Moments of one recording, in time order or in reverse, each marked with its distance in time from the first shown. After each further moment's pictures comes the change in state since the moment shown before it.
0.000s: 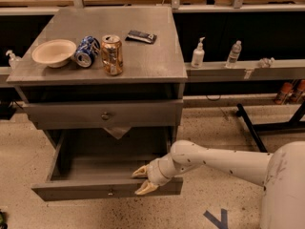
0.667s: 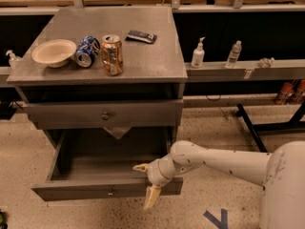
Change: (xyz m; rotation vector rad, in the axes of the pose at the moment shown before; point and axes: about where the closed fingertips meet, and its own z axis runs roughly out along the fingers) arm 0.000 0.000 0.000 0.000 0.000 0.000
